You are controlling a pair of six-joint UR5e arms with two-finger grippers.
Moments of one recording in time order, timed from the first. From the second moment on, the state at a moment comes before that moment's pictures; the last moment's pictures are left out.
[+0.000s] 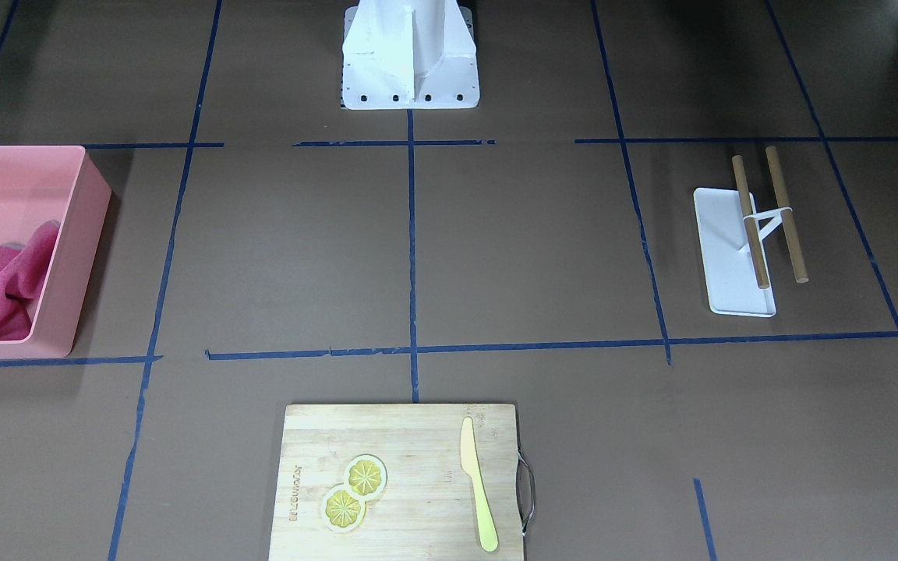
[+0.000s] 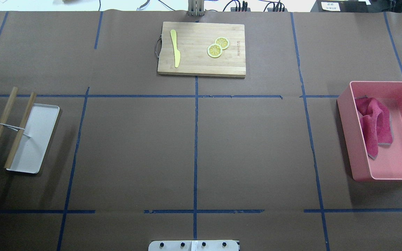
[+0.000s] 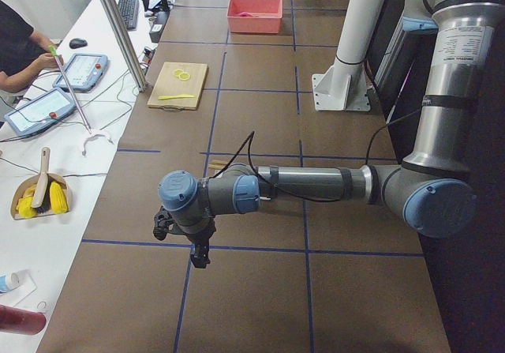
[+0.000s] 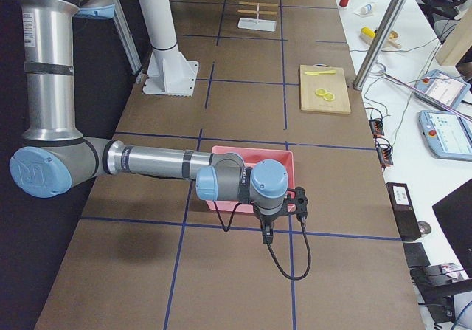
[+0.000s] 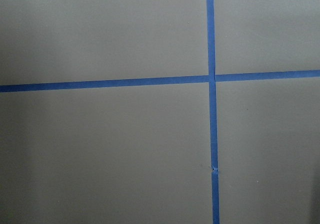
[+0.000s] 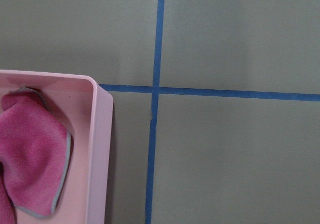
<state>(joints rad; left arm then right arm) -1.59 -1.67 -1.47 -1.46 -2.34 0.14 1.63 -1.61 1.58 -1.49 2.40 -0.06</state>
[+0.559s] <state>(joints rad) -1.59 -1.67 -1.47 -1.46 -2.34 0.14 1.63 -1.60 1.58 -1.49 2.40 -0.06</state>
